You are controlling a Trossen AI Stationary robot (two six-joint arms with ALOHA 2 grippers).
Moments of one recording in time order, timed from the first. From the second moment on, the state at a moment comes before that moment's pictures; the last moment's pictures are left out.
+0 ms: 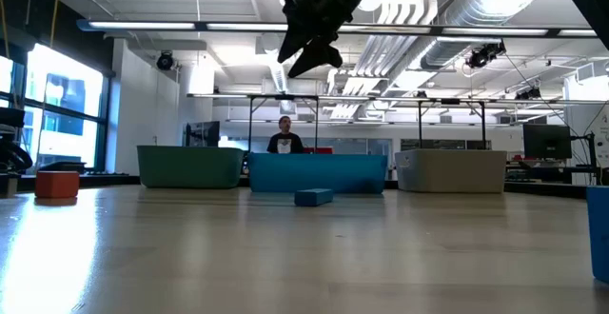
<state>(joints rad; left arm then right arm) -0.87 1.82 1.09 -0.76 -0.04 -1.14 -0.33 1.96 1.91 -0.82 -0.19 0.17</state>
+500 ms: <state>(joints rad) -0.67 1.65 1.09 -0.91 -0.06 -0.82 -0.33 1.96 1.91 -0.85 -0.38 0.17</state>
